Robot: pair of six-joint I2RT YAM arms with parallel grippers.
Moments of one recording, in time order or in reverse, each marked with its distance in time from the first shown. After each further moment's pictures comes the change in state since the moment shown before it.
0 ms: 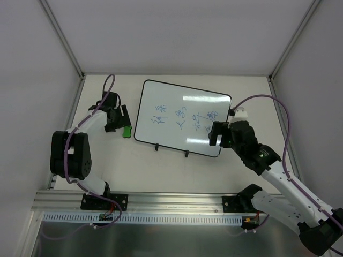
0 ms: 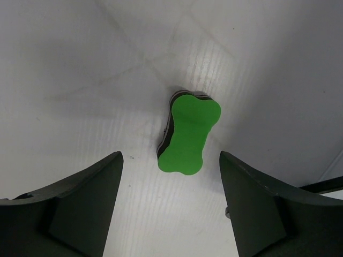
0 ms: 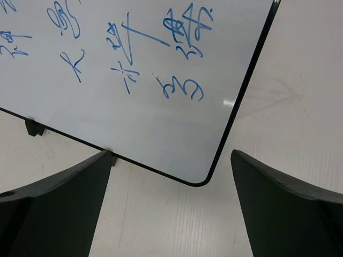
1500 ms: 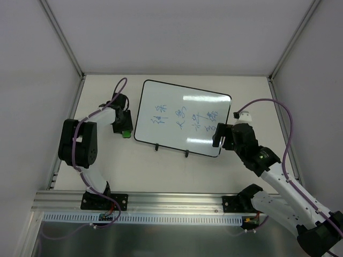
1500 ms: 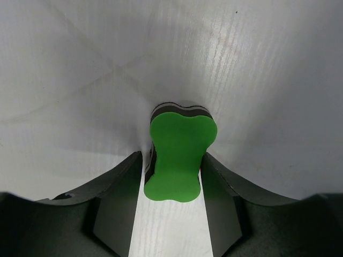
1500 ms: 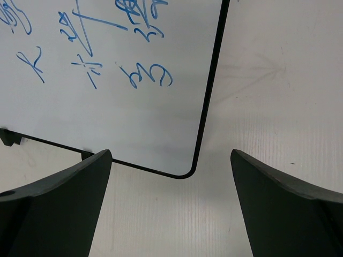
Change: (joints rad) left arm -0.063 0.164 0.047 0.000 -0.036 0.044; right arm -0.059 -0.025 -0.055 -0.025 0.029 0.067
